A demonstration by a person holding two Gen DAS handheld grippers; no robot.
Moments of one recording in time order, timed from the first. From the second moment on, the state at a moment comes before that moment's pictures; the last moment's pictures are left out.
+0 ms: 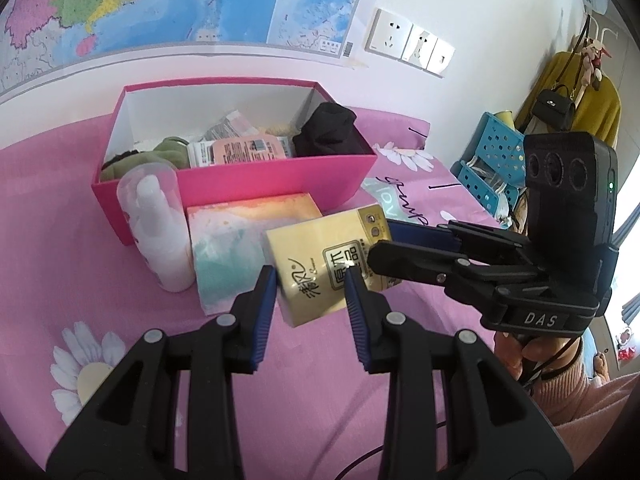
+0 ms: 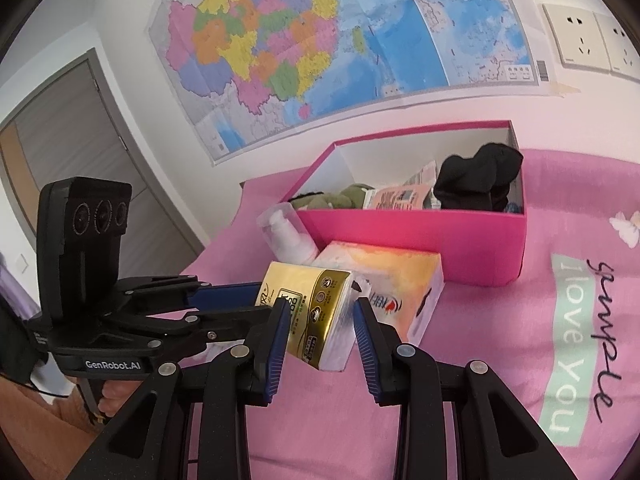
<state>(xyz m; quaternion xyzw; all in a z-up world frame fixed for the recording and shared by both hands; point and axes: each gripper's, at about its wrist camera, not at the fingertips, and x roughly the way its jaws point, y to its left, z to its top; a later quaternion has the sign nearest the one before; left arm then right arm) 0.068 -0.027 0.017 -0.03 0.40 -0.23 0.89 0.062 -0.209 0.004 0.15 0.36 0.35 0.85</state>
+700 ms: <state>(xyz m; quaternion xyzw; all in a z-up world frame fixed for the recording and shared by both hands) 0.097 -0.029 0.032 -0.02 0.39 -0.22 0.89 0.088 -0.212 0.023 0.15 0.34 0.35 0.86</state>
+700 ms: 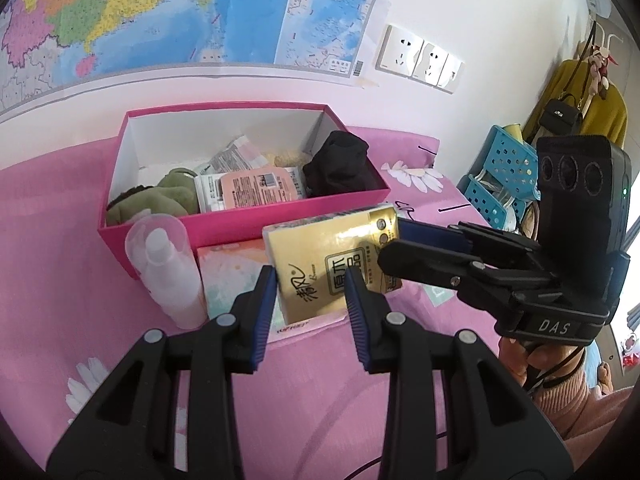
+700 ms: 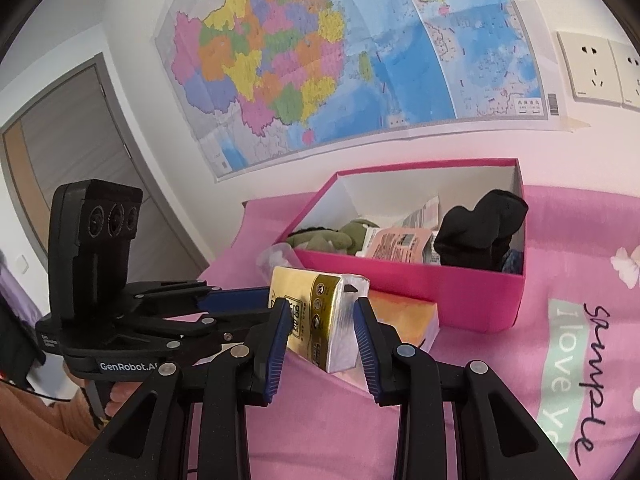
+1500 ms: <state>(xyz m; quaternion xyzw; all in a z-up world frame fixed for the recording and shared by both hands) 0.124 -0.036 0.043 -0.02 0.39 -0.21 0.90 0.110 -0.215 0.038 0.15 0.31 0.35 0.87</state>
